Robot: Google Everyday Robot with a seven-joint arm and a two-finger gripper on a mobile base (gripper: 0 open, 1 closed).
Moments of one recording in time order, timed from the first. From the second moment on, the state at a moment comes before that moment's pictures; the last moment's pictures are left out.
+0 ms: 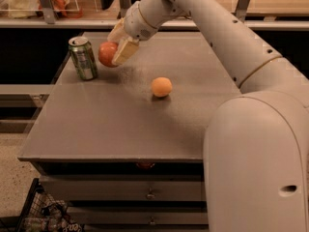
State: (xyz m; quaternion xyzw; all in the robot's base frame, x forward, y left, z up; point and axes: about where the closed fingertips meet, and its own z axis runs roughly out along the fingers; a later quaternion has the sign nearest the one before) arm 0.724 0.097 0.909 -0.74 0.53 0.15 0.39
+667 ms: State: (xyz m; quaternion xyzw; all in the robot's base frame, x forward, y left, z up) arm 0.720 0.104 0.899 -0.74 0.54 0.16 0.37
